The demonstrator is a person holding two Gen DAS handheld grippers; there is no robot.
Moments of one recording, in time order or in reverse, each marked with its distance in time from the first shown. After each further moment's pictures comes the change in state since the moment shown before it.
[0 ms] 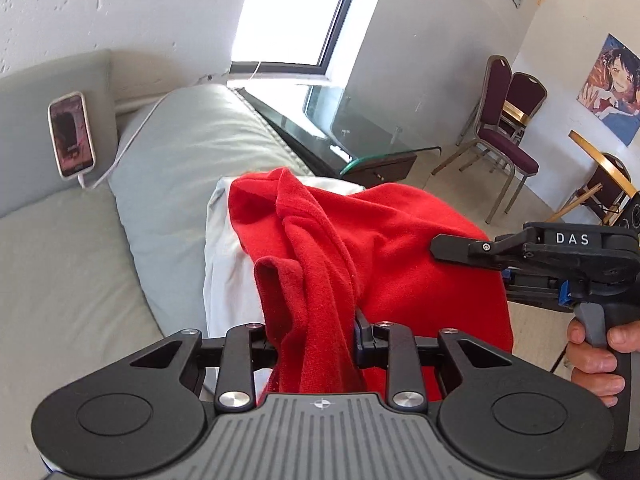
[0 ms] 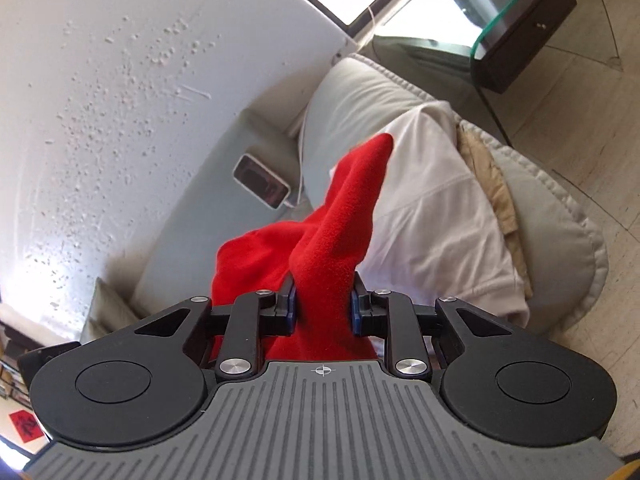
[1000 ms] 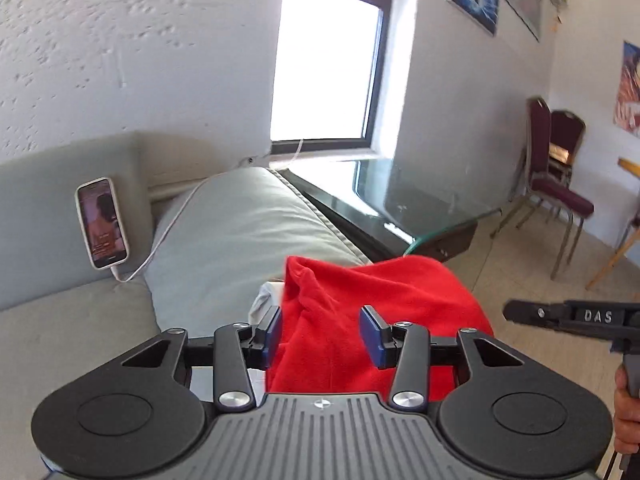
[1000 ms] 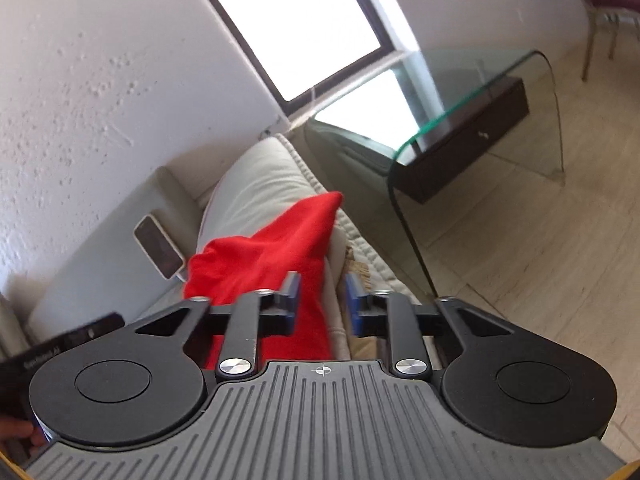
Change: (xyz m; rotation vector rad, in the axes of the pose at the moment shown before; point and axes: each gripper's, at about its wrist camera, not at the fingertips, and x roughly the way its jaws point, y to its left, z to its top) left arm 0.050 -0.001 0.037 0.091 -0.182 0.210; right arm 0.026 -0.047 0.046 -0.236 -0.227 -0.239
